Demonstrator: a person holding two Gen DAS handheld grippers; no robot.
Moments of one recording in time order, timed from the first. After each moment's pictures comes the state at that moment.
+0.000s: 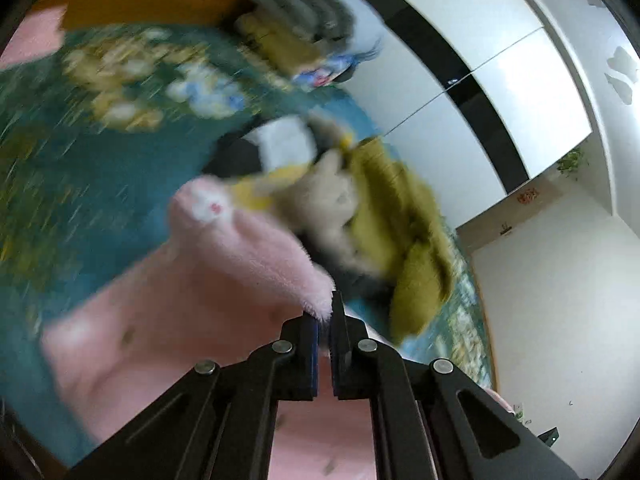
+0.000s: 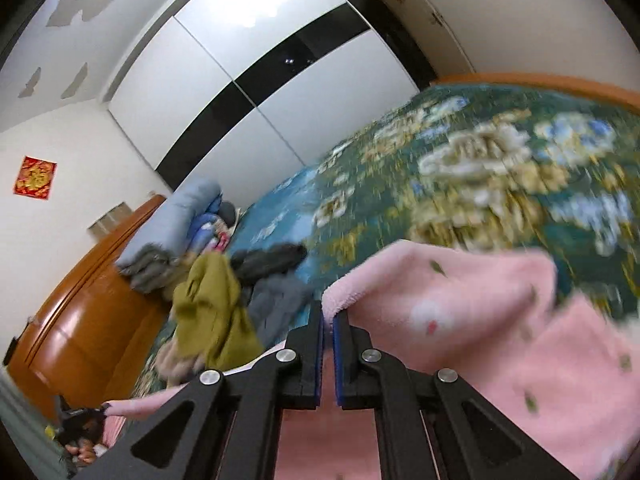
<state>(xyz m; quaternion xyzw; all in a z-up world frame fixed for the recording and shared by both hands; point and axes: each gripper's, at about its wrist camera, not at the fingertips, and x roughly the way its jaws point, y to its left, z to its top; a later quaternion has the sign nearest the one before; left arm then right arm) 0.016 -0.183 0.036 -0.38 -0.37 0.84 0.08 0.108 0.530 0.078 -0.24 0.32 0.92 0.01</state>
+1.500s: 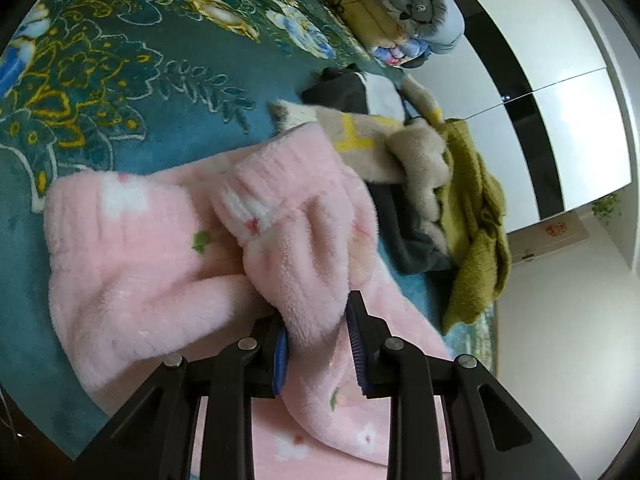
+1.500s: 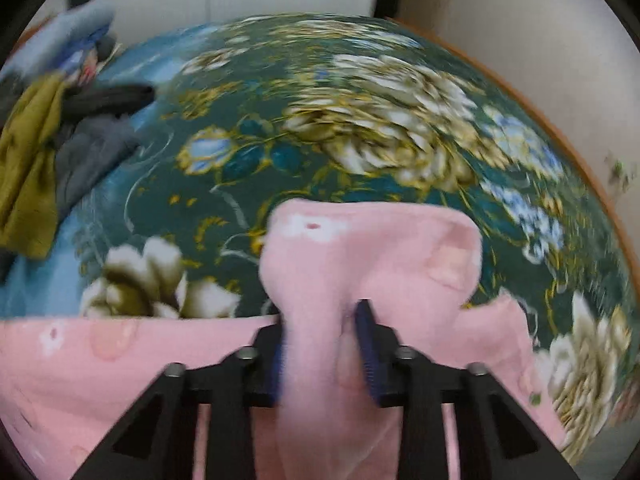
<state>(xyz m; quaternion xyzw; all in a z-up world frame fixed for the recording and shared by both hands) 0.027 -0.204 -0.049 -0.41 -0.44 0.80 0.03 0.013 0.531 -0.007 -0.49 0.08 0.84 0.20</state>
